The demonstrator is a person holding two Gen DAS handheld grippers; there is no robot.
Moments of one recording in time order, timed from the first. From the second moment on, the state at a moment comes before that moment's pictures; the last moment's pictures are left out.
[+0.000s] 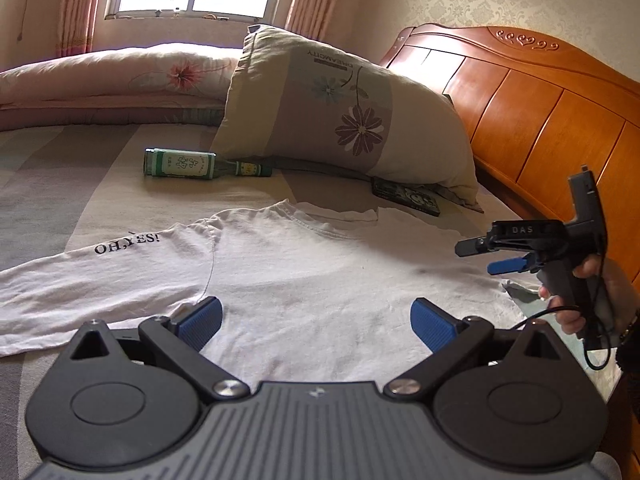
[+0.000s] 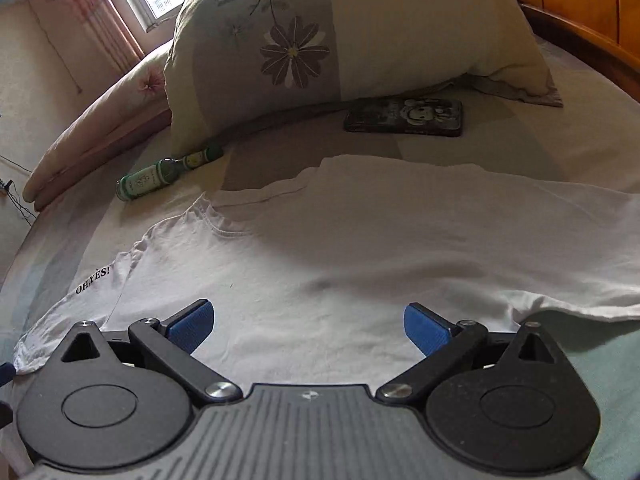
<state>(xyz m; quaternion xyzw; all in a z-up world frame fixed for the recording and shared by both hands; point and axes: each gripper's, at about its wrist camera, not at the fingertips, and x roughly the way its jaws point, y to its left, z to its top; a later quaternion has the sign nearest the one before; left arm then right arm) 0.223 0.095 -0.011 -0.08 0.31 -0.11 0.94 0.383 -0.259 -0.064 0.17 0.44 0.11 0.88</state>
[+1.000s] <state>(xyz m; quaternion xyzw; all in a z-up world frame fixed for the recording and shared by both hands) 0.252 0.135 -0.038 -0.11 0.34 -0.04 0.93 0.513 -0.107 -0.108 -0.08 0.46 0.08 0.88</state>
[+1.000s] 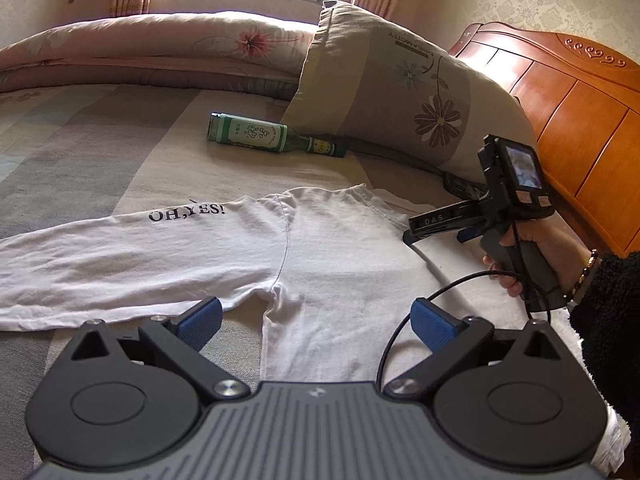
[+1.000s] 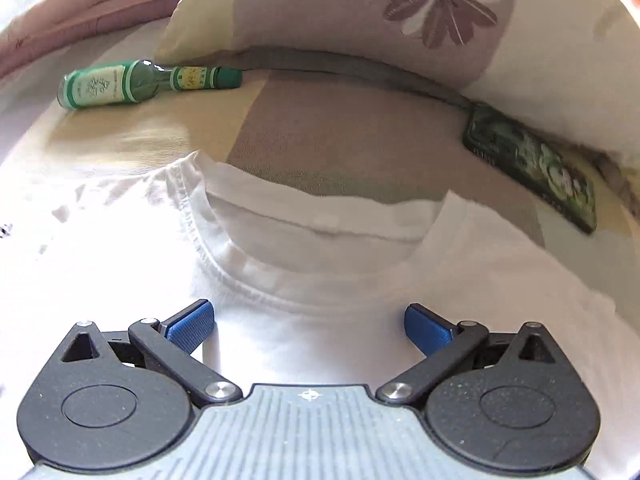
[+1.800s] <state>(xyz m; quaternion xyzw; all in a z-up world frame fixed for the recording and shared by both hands) 0.236 0.155 -0.022 -0.14 0.32 -0.07 0.94 0.515 0.019 -0.088 -0.07 0.38 0.18 0.90</state>
